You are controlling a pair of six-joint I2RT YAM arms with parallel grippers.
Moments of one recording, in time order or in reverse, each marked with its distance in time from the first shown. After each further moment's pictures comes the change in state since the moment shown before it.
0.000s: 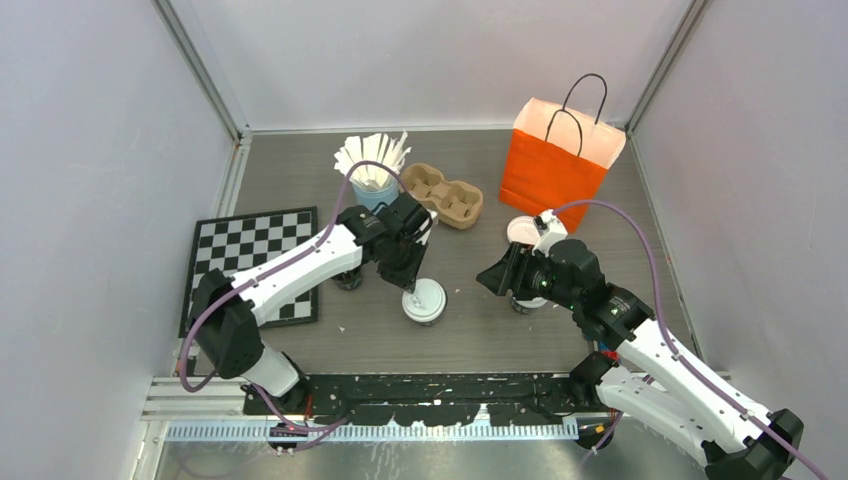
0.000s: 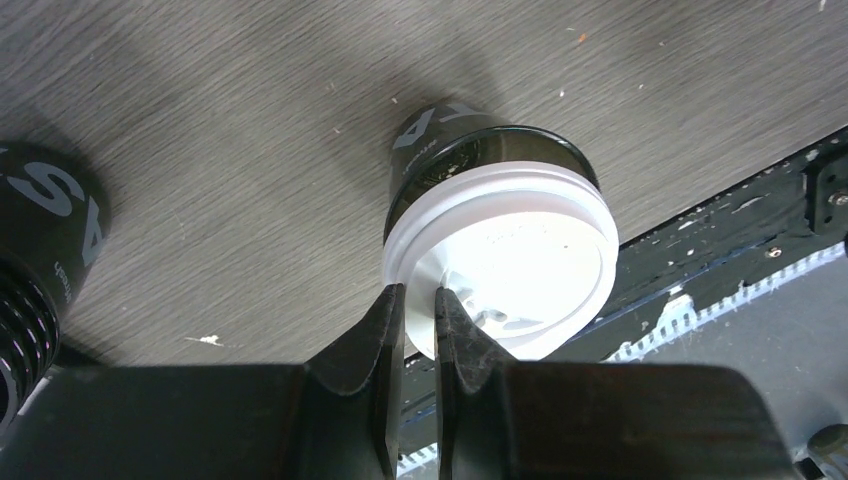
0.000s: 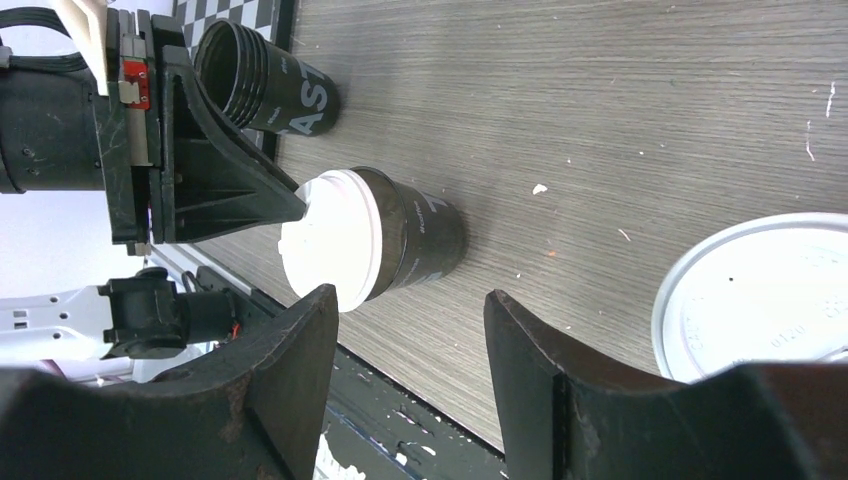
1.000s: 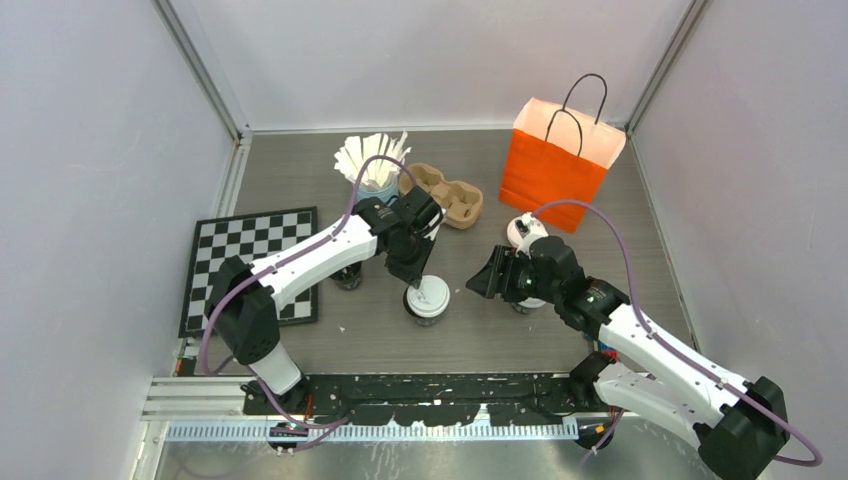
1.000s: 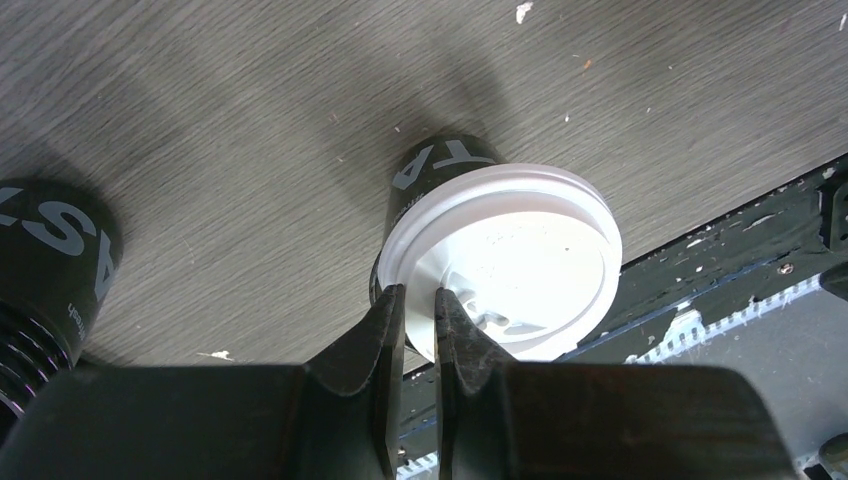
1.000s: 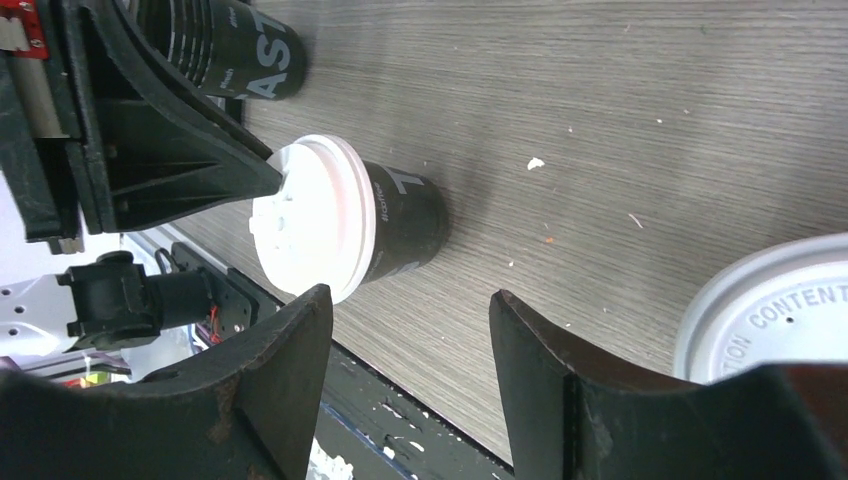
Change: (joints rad) left arm -0.002 0.108 0.093 -0.031 -0.016 0.025; right arm 0.000 0.146 -0.051 0.095 -0.060 0.004
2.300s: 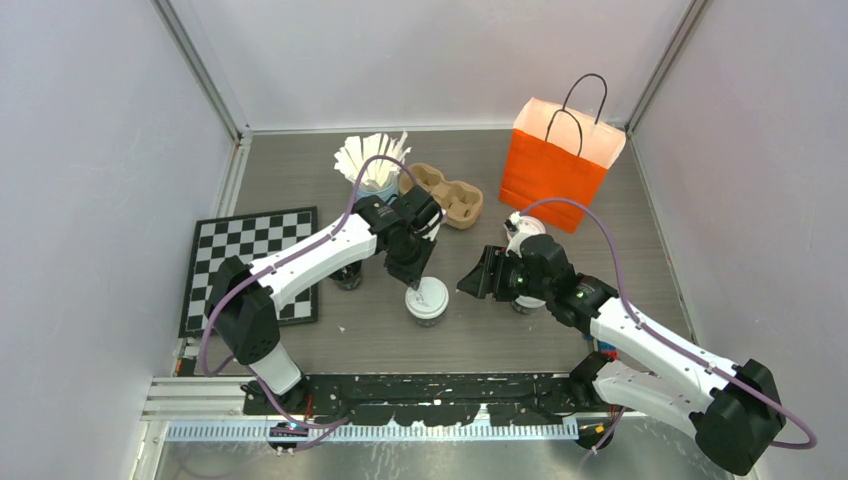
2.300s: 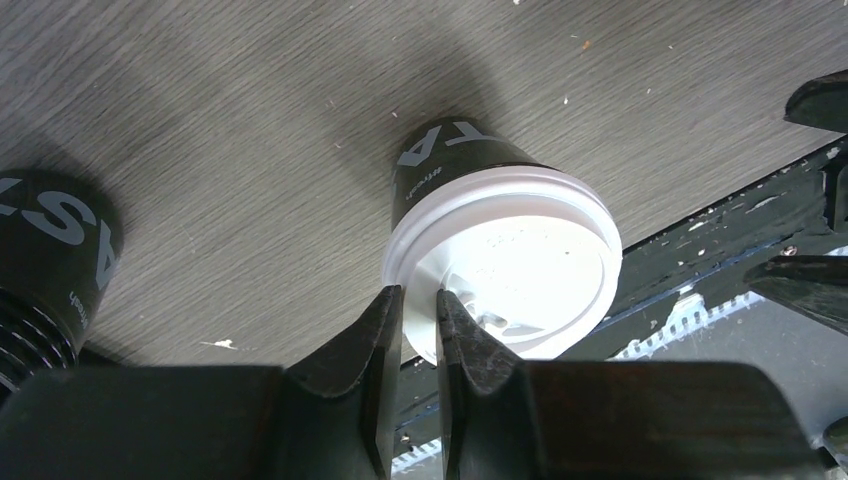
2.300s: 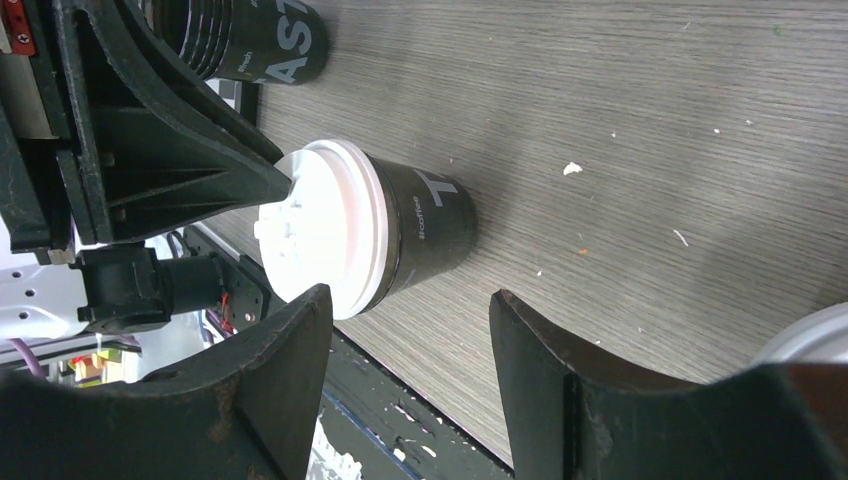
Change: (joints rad) left arm 0.000 0.002 0.018 -0.039 0.009 0.017; right arm 0.030 0.072 0.000 0.083 -0.038 0.005
